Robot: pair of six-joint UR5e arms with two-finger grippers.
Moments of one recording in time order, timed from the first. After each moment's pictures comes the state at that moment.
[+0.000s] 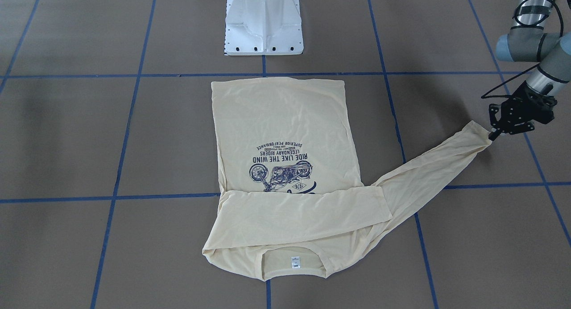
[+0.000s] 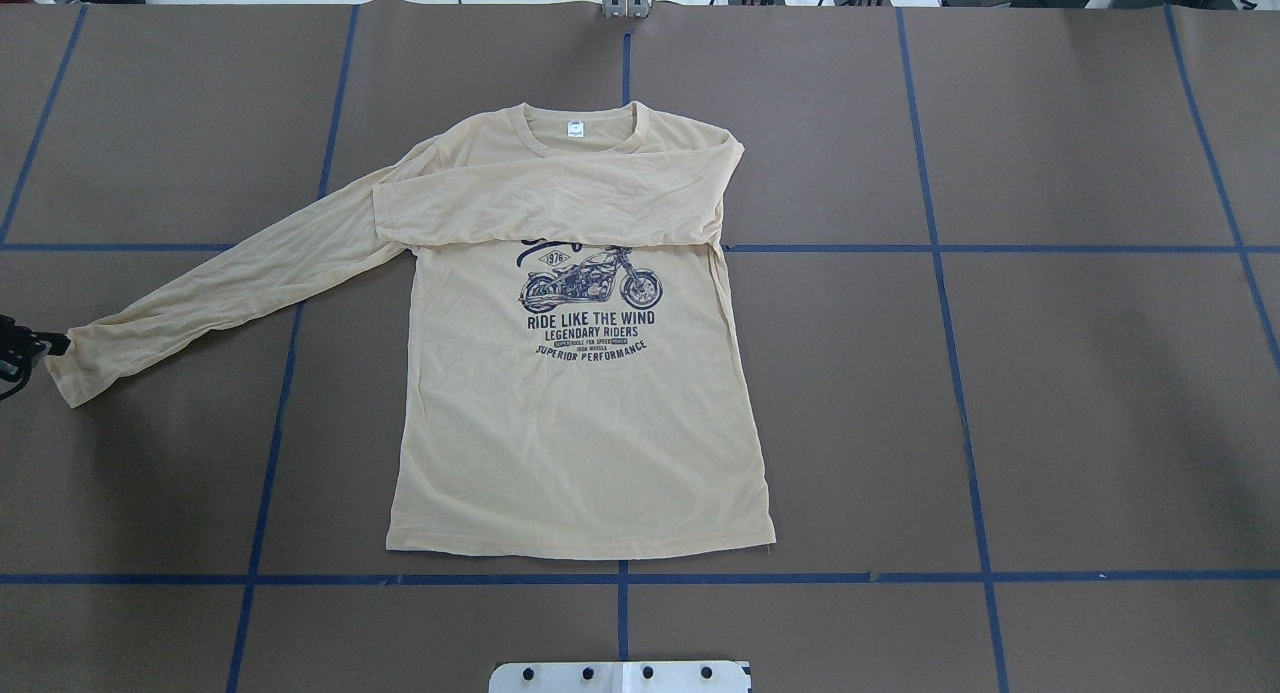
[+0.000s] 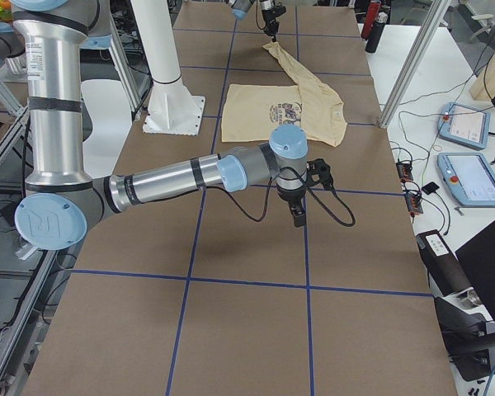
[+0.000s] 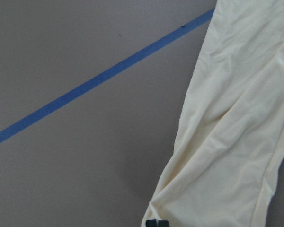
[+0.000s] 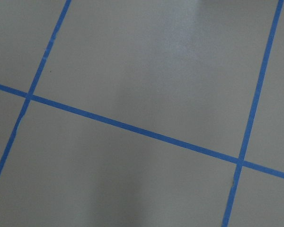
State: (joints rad) left arm -1.01 -1.45 -1.41 -2.79 -2.15 -0.37; right arm 1.42 -1.59 1.87 -1.46 2.34 0.08
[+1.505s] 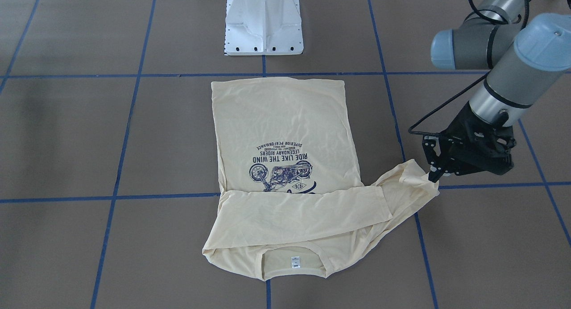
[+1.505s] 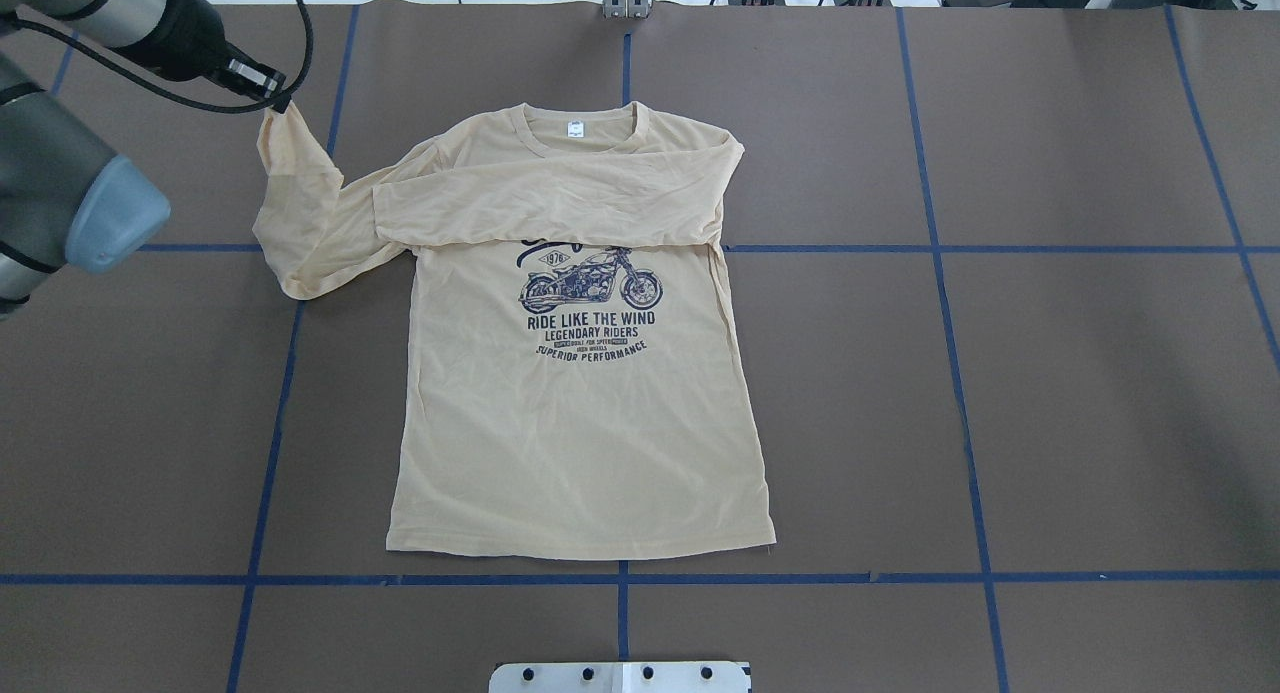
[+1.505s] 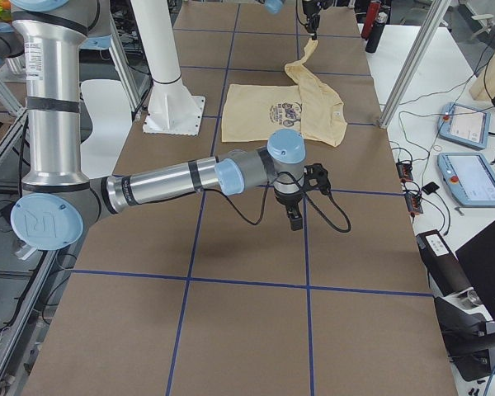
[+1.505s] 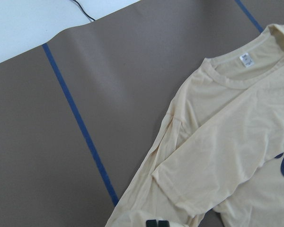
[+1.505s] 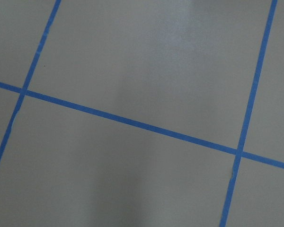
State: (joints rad) left arm -1.05 -2.12 -1.67 -1.78 -2.13 -0.46; right arm 1.42 -1.61 1.86 -1.46 2.34 0.09
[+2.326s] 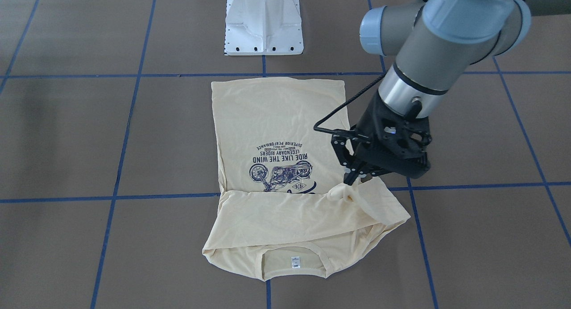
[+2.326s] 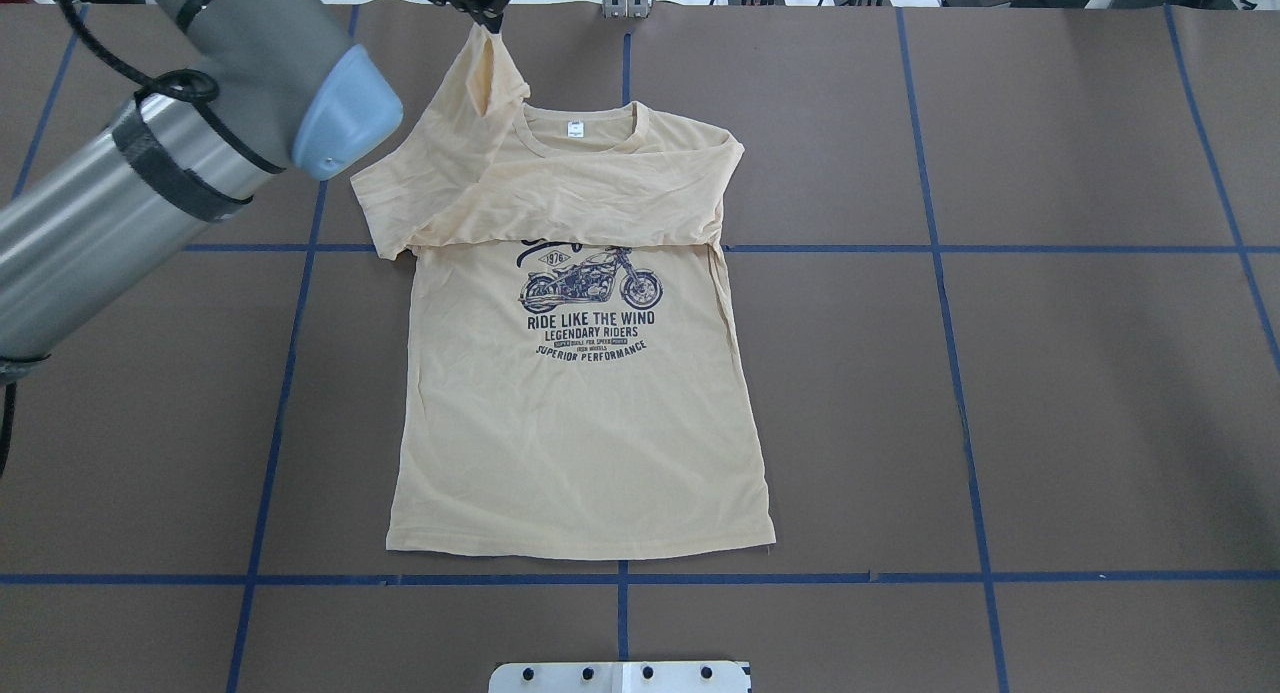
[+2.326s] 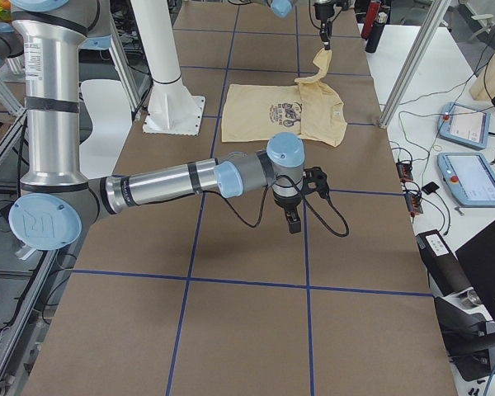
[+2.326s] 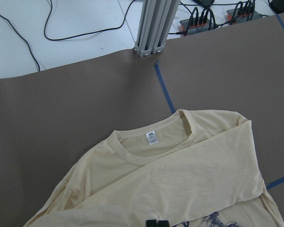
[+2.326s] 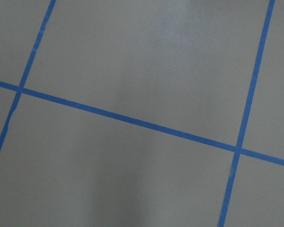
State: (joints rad) left arm -0.94 -2.53 -1.47 -1.69 -2.11 -0.76; right arm 1.42 -1.62 1.85 -1.46 2.34 0.09
